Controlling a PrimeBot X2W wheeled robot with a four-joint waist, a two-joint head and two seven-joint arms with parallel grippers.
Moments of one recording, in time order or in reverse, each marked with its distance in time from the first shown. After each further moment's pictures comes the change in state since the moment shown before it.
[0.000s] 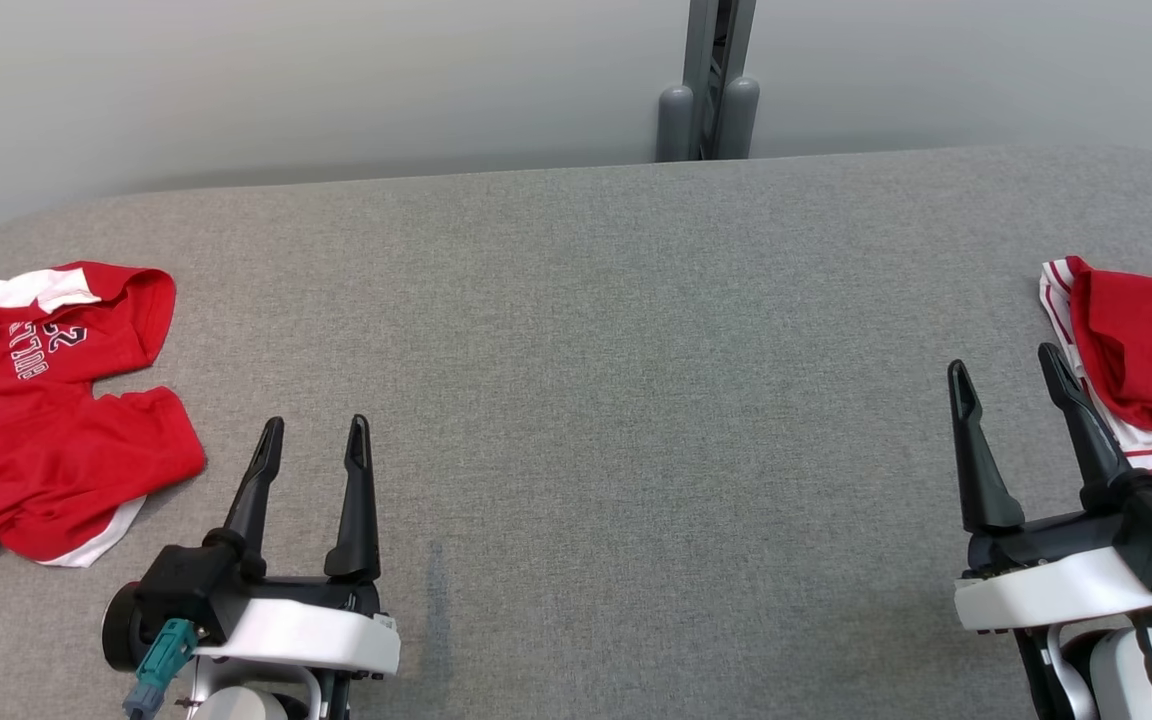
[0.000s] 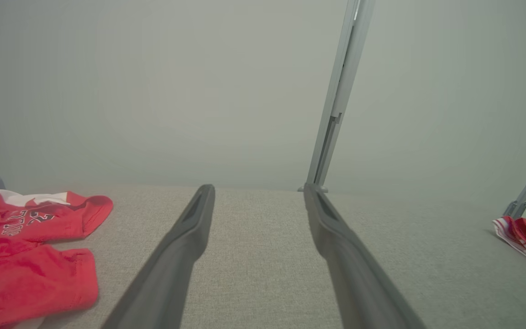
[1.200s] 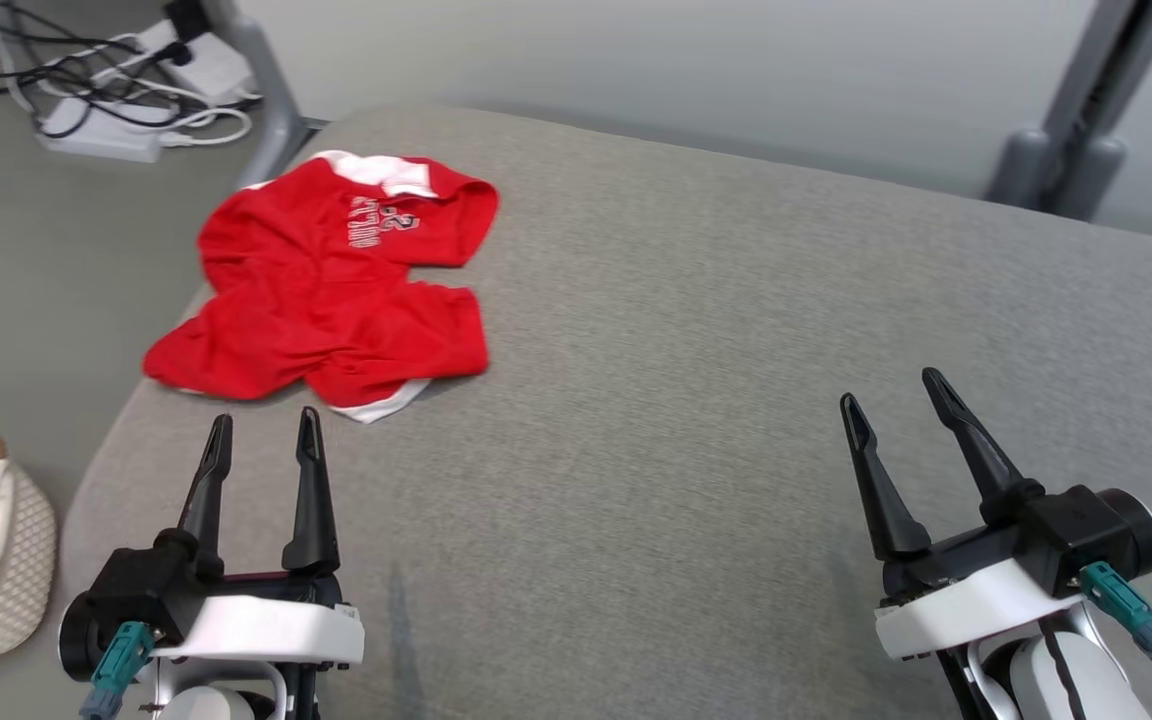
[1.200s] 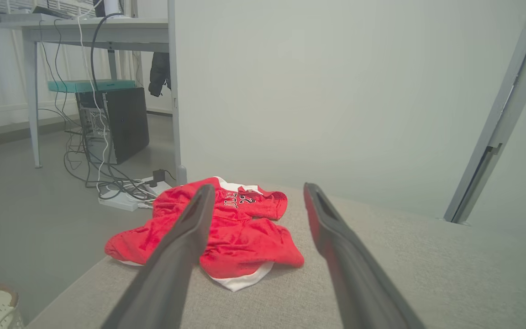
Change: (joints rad) left arm 0.004 0.000 0.064 -0.015 0.000 0.012 0.000; right arm -0.026 -0.011 0.161 0.062 0.040 0.000 0.000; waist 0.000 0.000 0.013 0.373
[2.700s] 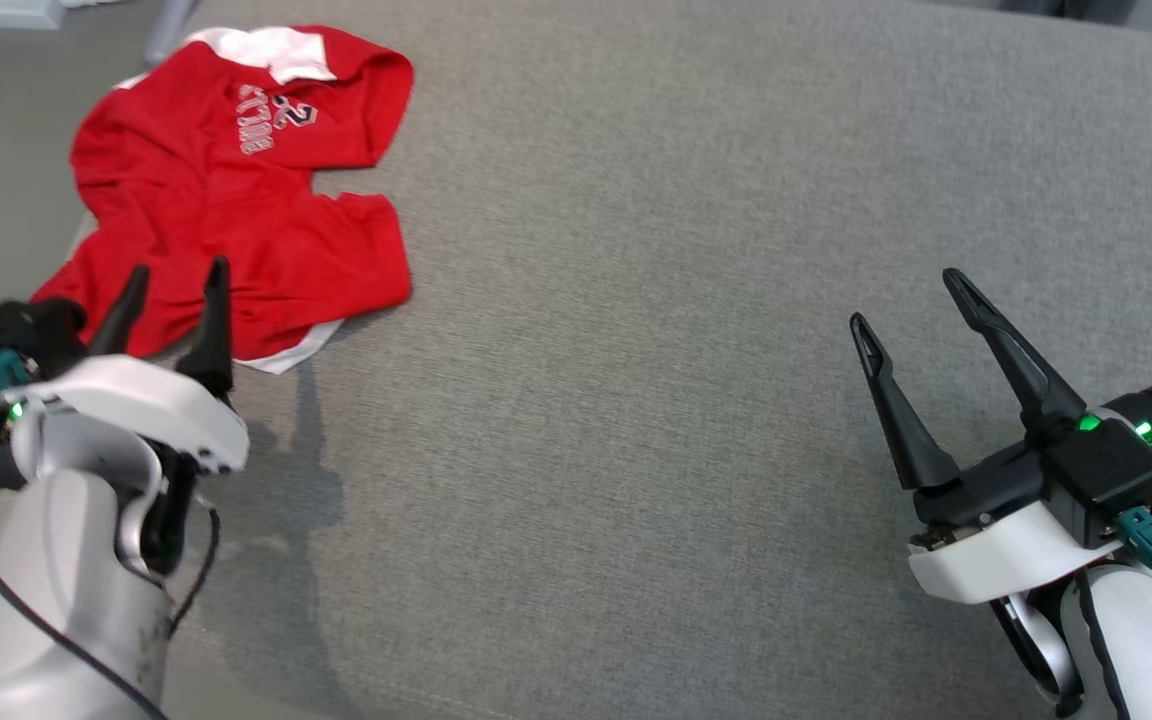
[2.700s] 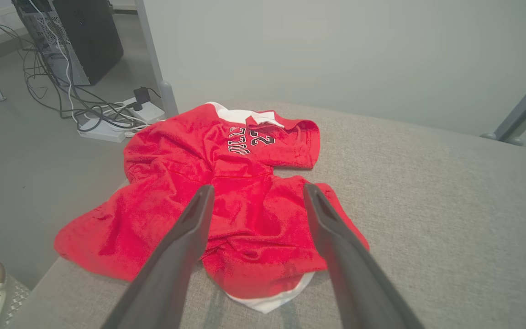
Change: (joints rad) left arm -0.430 0.141 0.055 0.395 -0.137 -0.123 0.246; right arm -0.083 -0.117 0.046 -0.180 -0.079 0.000 0.098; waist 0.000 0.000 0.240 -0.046
